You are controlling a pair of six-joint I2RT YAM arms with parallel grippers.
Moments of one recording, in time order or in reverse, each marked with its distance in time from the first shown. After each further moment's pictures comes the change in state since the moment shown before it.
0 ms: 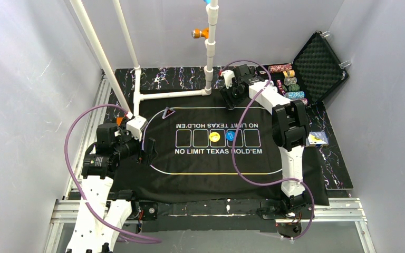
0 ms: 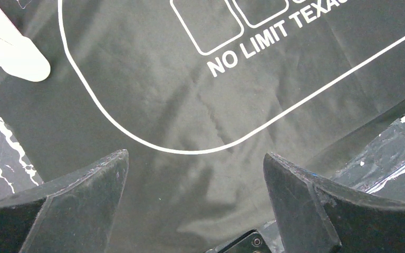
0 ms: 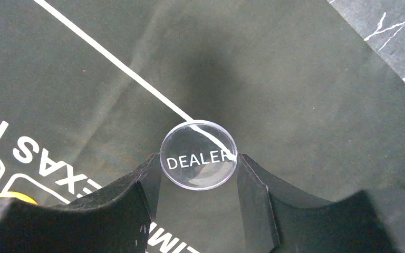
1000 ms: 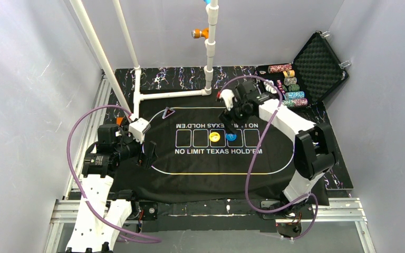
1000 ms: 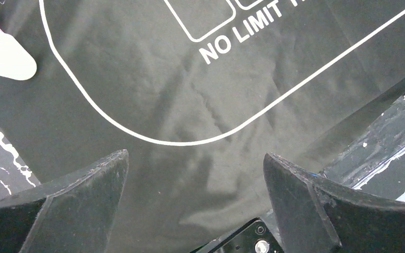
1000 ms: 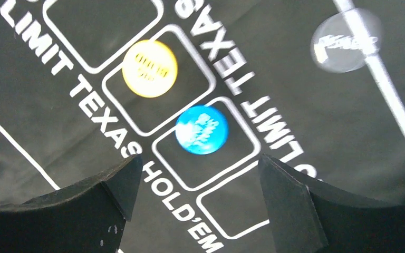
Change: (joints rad) left arm 0.000 0.011 0.000 -0.043 0.026 0.067; right arm 0.085 -0.470 -0.419 -0.098 -0.123 -0.109
